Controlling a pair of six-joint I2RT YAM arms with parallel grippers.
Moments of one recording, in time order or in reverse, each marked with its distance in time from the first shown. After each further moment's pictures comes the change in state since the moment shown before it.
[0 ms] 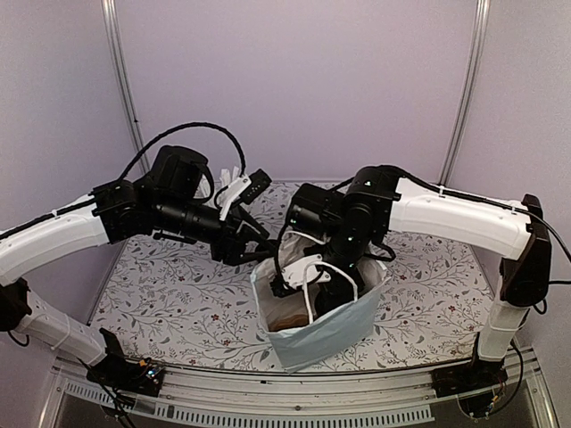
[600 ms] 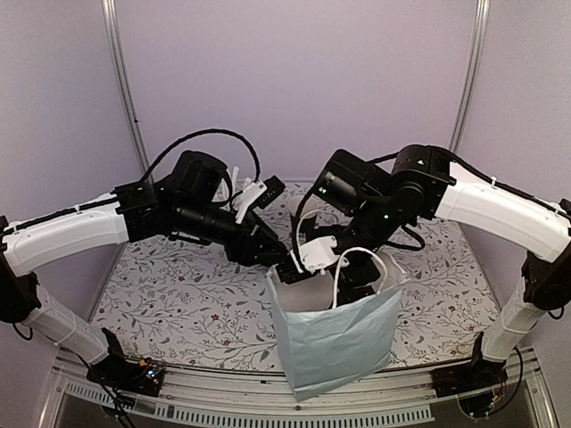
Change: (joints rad) left arm -0.001 0.095 0.007 0.044 -0.050 0.005; right arm 0.000 -0.155 0.001 0.053 -0.149 -0.092
